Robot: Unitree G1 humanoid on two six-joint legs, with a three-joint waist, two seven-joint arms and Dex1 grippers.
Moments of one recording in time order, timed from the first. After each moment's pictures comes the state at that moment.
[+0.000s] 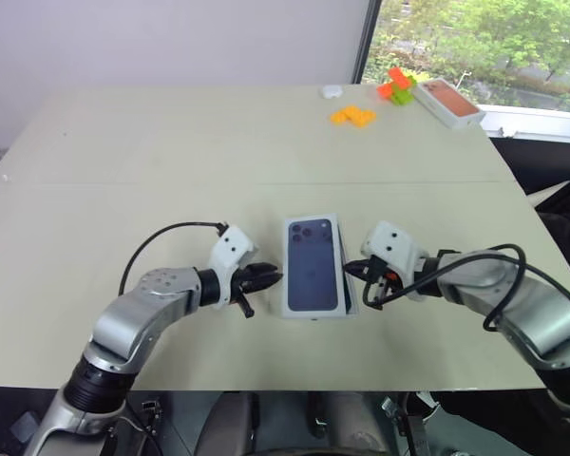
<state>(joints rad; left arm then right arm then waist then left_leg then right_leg) -0.28 0.50 -0.18 -0.43 -0.49 0.87 -0.65 -0.36 -0.89 0.23 -0.55 0.43 0.89 0.66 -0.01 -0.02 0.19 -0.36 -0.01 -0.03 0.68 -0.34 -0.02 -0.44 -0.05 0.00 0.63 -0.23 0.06</state>
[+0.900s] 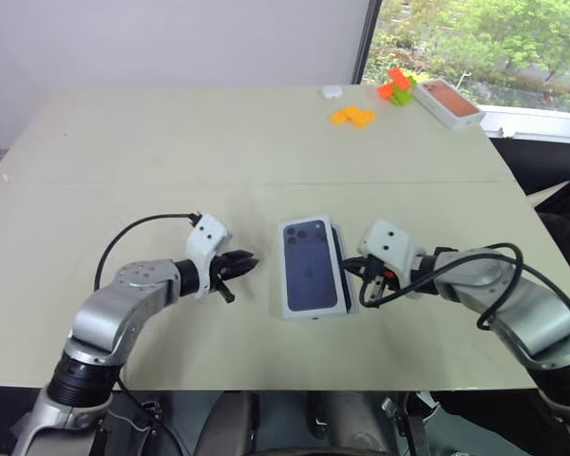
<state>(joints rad) -0.29 0.56 -0.12 -0.36 -0.43 0.85 -0.63 -0.36 -0.86 0.22 -0.55 0.34 0.89 0.69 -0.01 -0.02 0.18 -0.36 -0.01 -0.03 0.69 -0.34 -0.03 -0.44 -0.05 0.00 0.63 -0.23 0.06</state>
